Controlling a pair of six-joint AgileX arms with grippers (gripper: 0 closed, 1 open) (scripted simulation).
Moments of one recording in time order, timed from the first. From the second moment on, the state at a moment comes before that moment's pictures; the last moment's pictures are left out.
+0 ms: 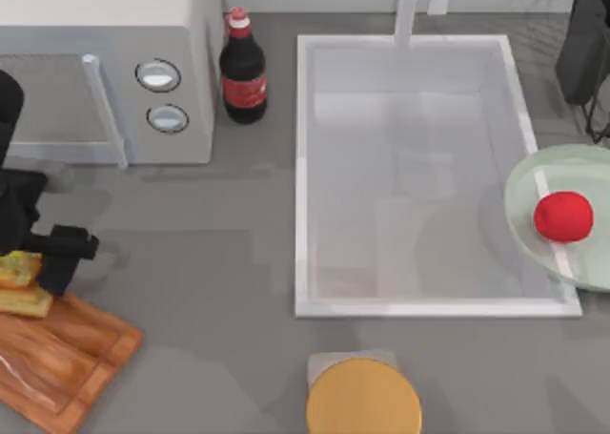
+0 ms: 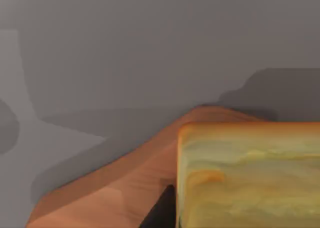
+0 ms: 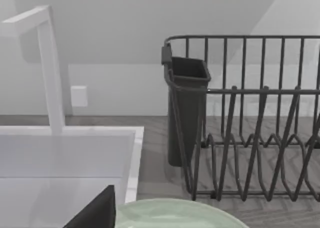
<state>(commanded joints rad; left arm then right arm) -0.01 1.85 1.07 -0.83 -0.02 0.16 0.00 0.00 0.00 0.00 0.00 0.00</state>
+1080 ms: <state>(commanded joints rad) -0.01 1.81 1.14 -0.91 -0.01 0.16 0.00 0.00 0.00 0.00 0.00 0.00</state>
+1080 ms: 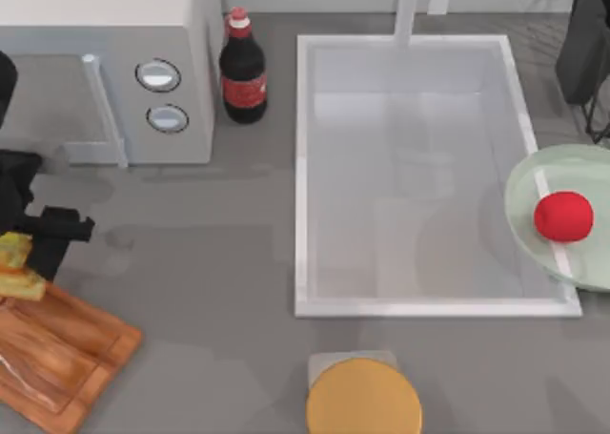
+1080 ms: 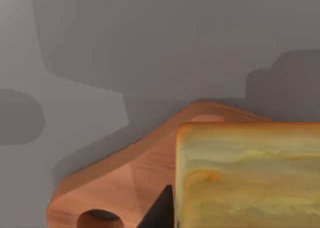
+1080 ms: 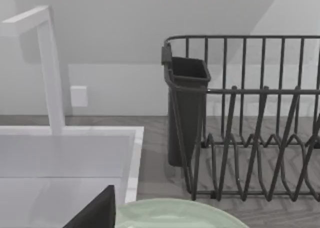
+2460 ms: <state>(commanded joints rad) 0.00 1.70 1.26 -1.18 0.00 -0.39 0.00 0.00 0.00 0.00 0.00 0.00</state>
